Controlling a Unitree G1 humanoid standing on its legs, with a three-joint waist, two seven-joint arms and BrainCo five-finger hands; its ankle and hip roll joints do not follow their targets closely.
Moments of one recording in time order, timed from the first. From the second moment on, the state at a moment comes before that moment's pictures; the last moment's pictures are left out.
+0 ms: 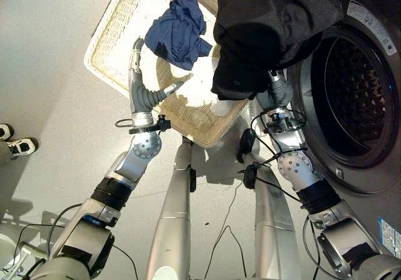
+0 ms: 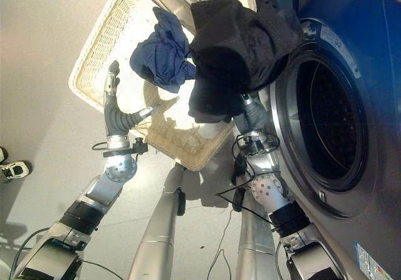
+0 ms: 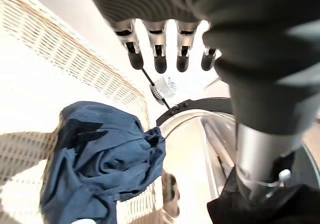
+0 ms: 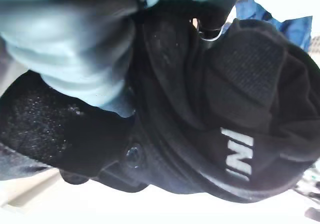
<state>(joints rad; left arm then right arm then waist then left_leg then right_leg) -0.61 0.49 -0.33 0.27 0.09 -0.36 0.76 -0.61 -0.36 0.28 0.12 1.25 -0.33 0.21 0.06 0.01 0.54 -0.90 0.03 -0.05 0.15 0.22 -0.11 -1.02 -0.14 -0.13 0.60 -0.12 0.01</state>
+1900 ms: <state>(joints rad) -1.29 0.72 -0.87 1.00 0.26 -0.20 0.86 -1.16 -0.72 0.29 1.22 1.02 -0.35 -0.43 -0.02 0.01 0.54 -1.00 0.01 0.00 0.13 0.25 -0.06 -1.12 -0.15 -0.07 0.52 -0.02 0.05</state>
